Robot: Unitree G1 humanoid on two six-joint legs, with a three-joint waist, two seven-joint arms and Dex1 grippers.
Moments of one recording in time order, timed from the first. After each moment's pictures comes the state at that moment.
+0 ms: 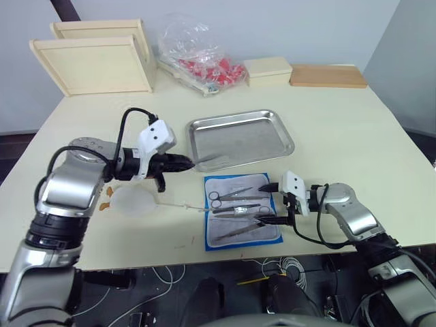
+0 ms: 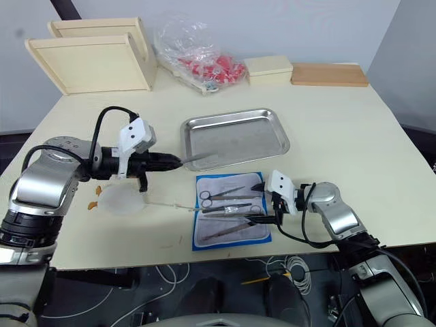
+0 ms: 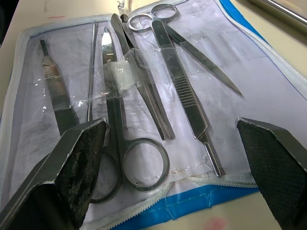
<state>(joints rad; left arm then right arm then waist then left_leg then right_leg) -0.53 0.85 -0.01 -0.13 -0.24 0.73 -1.12 -0.42 -0.45 0.34 0.22 0.17 0.15 1.12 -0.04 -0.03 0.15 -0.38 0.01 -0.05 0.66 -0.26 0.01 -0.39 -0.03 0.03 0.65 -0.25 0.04</state>
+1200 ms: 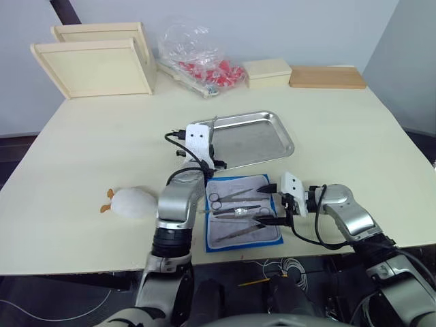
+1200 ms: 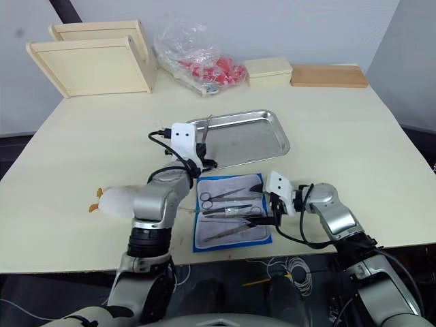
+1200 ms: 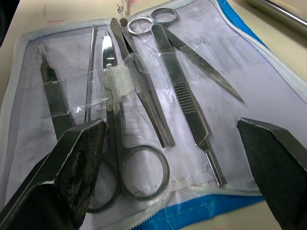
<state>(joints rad) -0.52 0.03 0.04 -0.10 -0.03 0.85 0.07 -0.42 -0.44 0.35 0.25 0.16 0.14 1.12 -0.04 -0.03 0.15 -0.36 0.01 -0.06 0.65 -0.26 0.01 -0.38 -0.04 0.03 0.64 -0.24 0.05</state>
